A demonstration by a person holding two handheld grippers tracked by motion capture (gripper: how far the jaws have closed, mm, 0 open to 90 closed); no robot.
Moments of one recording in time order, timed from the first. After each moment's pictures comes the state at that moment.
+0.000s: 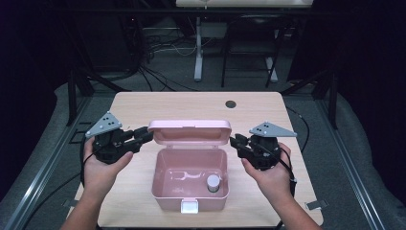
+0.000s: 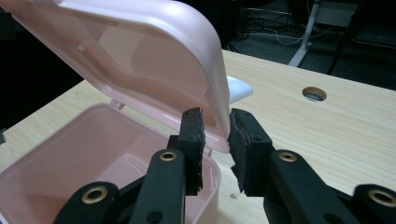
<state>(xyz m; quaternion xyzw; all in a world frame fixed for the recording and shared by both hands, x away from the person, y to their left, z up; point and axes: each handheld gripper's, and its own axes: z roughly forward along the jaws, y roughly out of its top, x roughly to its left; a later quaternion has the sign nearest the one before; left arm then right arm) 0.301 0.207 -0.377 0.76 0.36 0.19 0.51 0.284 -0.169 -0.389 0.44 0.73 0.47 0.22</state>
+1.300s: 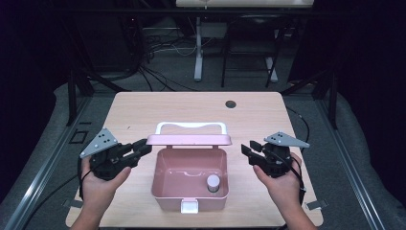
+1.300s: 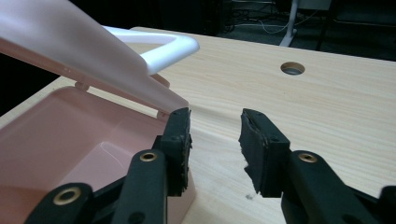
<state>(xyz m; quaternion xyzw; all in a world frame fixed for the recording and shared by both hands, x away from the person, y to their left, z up) 0.272 0.212 -0.397 0.75 0.35 0.19 0.54 0.282 -0.204 -0.424 0.48 0.71 0.47 0.22</state>
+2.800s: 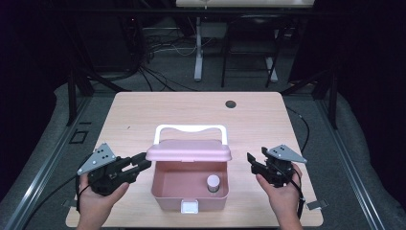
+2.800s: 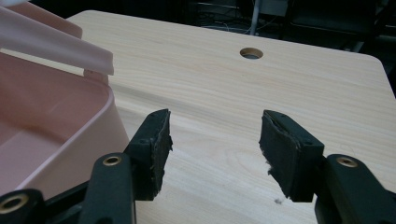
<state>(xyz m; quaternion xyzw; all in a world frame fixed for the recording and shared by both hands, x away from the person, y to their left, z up) 0.249 0.216 -0.416 0.75 0.34 0.17 0.53 0.281 -0.221 -0.477 0.49 0.70 0.44 0.29</state>
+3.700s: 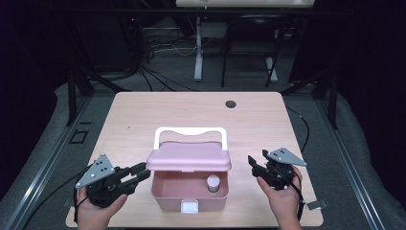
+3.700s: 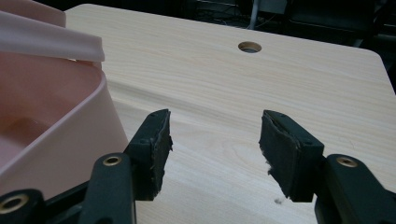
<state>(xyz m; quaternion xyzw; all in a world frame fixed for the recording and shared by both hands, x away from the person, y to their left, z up) 0.229 0.219 -0.430 0.76 0.34 0.17 0.53 0.278 -0.224 -0.487 0.49 0.70 0.43 0.29</state>
